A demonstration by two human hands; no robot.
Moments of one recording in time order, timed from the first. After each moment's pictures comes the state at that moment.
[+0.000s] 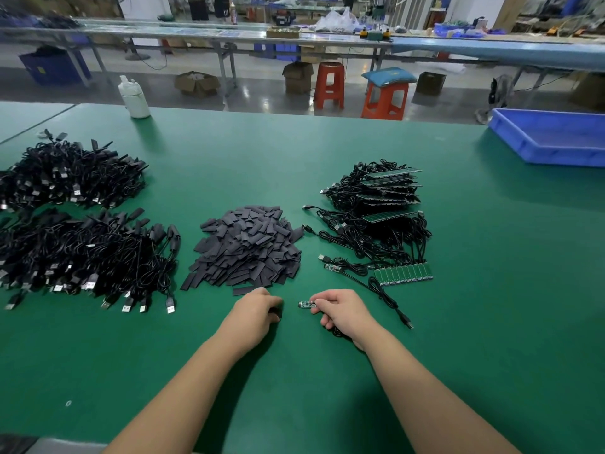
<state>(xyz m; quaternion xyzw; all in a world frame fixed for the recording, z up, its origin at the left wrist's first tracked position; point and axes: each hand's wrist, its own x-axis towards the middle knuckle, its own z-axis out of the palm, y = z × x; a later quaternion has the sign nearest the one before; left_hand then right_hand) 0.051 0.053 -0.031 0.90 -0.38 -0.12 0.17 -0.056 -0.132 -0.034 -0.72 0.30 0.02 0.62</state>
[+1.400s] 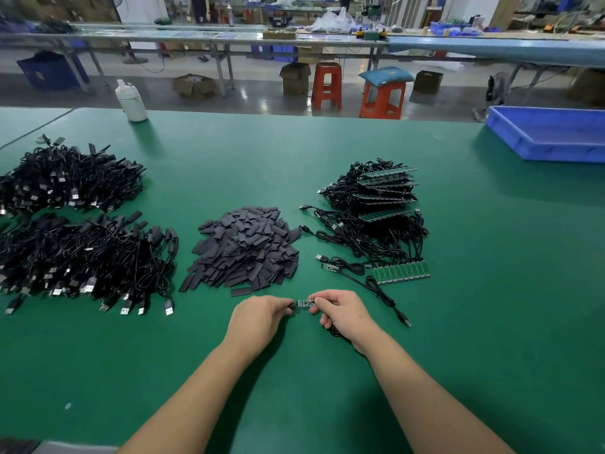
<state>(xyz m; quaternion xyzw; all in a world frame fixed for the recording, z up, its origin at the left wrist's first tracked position) 0.030 0.042 -0.027 0.91 -0.37 -0.06 0.19 -0.065 -0.128 -0.032 -0.71 0.26 -0.02 0.65</state>
